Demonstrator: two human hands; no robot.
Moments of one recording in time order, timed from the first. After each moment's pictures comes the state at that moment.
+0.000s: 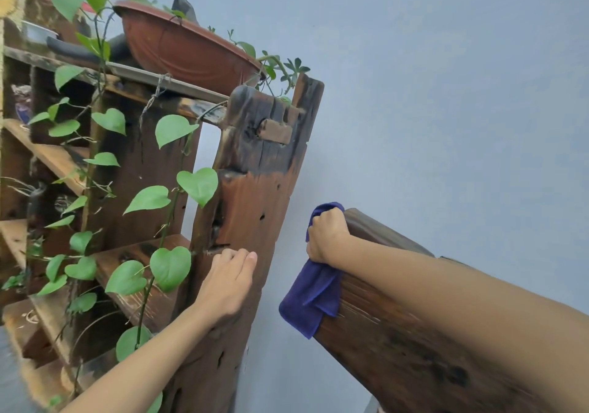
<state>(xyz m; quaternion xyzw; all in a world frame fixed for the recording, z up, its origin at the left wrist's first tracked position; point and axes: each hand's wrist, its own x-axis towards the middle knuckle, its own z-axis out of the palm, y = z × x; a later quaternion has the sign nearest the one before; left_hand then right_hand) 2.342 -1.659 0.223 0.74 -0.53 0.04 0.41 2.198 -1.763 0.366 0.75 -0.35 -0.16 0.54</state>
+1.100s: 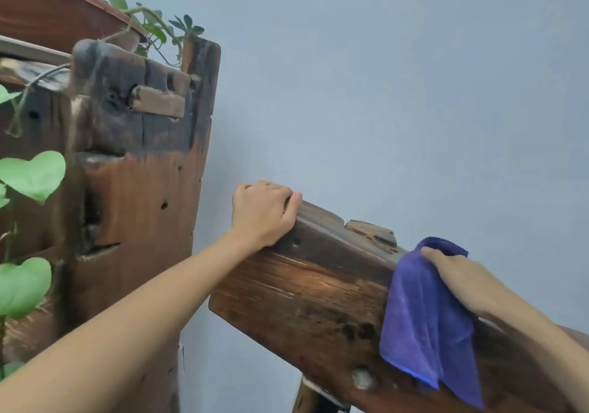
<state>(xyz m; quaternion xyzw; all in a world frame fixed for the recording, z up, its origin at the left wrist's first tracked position) 2.176 -1.762 0.355 0.63 -0.64 0.27 0.35 1.832 -1.750 0.358 0.67 -0.70 0.24 -0.07</state>
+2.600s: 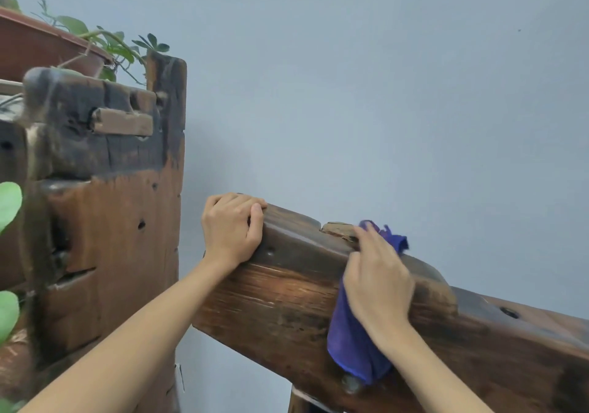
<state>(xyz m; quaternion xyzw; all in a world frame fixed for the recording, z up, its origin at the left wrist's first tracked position) 2.180 -1.777 0.329 0.53 -0.58 0.33 0.52 1.935 -1.725 0.312 0.67 -0.55 0.47 0.16</state>
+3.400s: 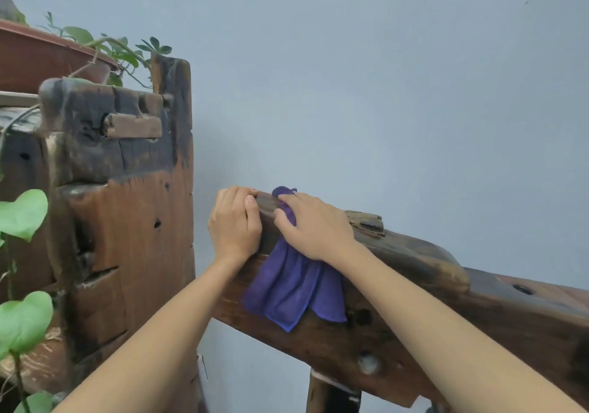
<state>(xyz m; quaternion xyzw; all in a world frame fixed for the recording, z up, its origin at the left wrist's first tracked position) 2.183 -1.773 0.320 0.55 -0.55 0.20 0.59 2.020 -1.773 0.358 0.84 -0.44 0.31 0.13</state>
